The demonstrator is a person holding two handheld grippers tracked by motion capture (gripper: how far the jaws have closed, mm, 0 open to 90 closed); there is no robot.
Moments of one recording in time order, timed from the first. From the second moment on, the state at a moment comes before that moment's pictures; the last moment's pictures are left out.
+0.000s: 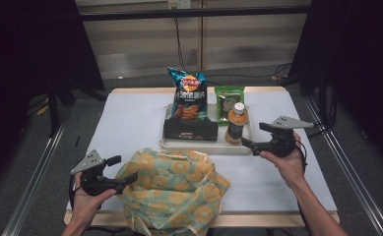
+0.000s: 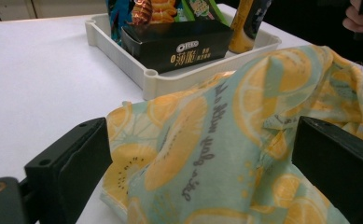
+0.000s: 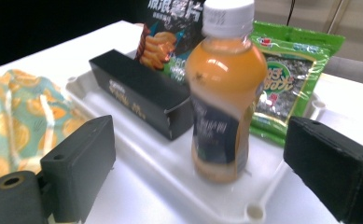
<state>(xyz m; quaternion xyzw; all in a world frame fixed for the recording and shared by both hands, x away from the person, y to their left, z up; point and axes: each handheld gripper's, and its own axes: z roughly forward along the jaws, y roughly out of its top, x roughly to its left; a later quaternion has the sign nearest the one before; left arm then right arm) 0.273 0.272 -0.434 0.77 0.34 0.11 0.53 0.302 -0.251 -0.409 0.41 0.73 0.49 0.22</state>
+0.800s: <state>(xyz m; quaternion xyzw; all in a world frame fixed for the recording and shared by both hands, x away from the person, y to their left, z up) 0.251 0.276 -0.432 0.76 0.35 0.12 0.53 0.191 -0.298 -0.421 0.49 0.69 0.47 0.23</state>
